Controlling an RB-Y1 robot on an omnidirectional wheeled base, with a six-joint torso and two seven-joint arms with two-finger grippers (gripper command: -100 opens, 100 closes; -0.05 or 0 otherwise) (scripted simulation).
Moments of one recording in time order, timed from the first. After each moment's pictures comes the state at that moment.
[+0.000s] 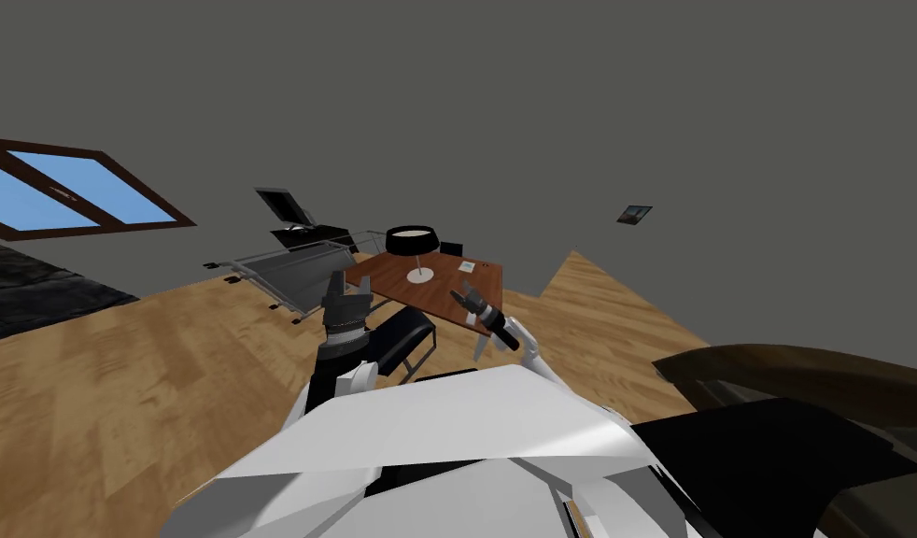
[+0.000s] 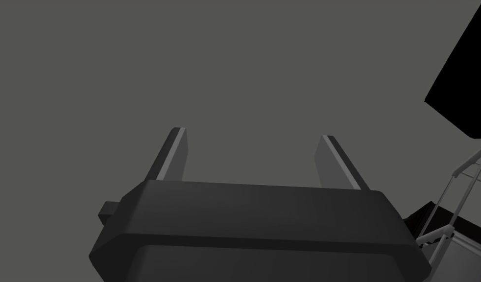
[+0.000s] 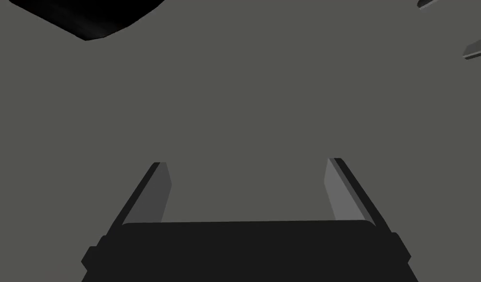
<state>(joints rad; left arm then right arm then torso) 0.46 0.00 -0.06 -2.20 -0.09 -0.55 0.14 0.09 -0.39 0.29 -1.75 0.50 -0.65 0.28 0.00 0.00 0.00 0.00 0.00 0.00</state>
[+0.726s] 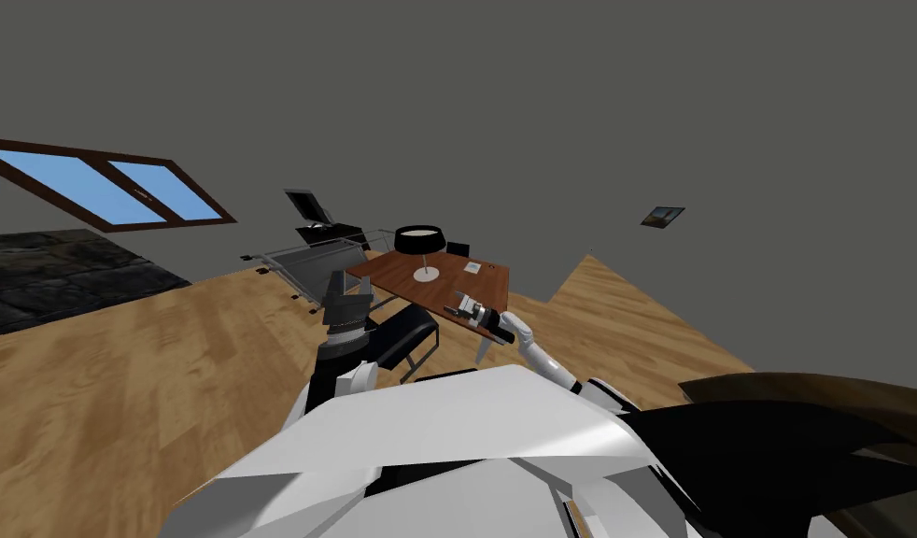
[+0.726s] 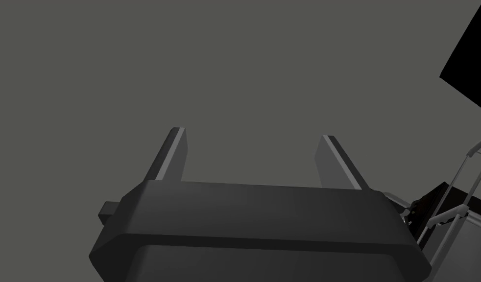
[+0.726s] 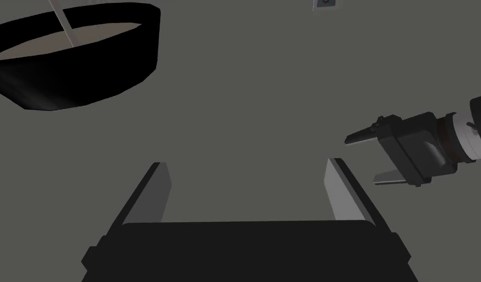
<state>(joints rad) 0.46 0.00 -0.06 -2.20 -0.09 -0.55 0.14 -0.05 -0.49 0.38 -1.58 0.72 -0.70 0.34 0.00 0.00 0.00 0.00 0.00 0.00</state>
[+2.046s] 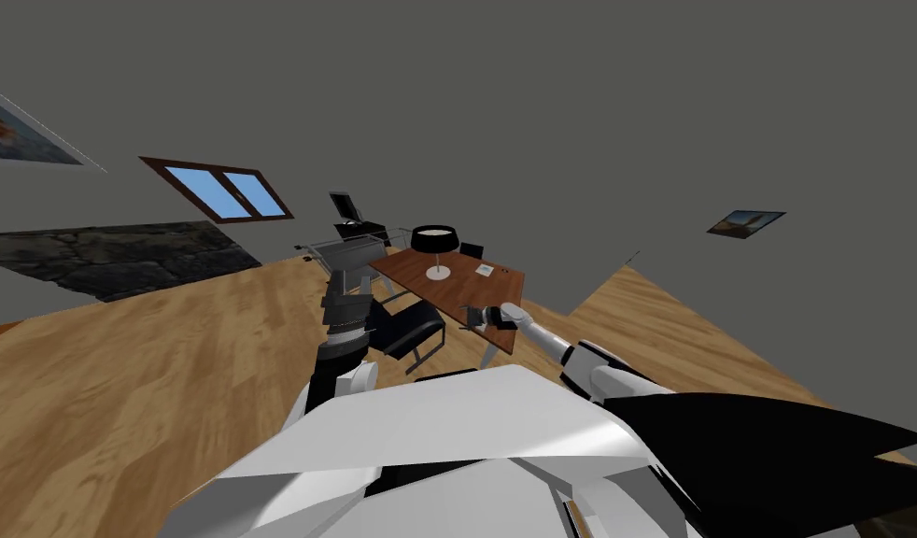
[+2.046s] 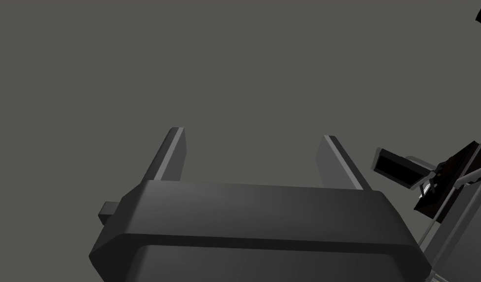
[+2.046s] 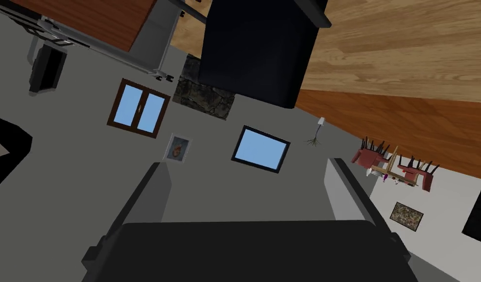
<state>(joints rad) 0.46 0.00 -0.06 -2.20 -0.09 -0.55 0.14 -0.30 -0.65 0.57 -1.22 1.15 -0.82 0.48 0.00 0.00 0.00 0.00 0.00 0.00</state>
